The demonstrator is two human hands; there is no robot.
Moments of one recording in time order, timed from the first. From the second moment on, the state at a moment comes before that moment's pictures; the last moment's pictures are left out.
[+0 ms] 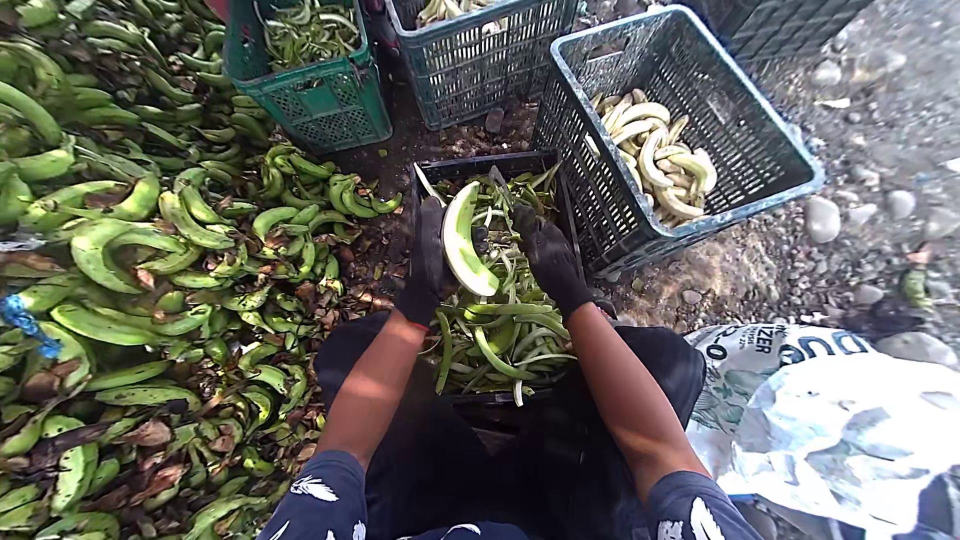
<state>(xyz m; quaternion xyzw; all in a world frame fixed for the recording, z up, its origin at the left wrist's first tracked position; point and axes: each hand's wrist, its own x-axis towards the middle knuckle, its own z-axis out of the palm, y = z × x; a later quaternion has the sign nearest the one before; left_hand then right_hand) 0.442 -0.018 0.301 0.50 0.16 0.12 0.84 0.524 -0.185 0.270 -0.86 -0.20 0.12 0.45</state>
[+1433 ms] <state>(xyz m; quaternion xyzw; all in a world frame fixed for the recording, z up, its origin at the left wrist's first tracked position) 0.433 -0.003 0.286 0.65 0.15 0.05 0.74 0.515 -0.220 0.310 -0.85 -0.07 -0.02 0.52</state>
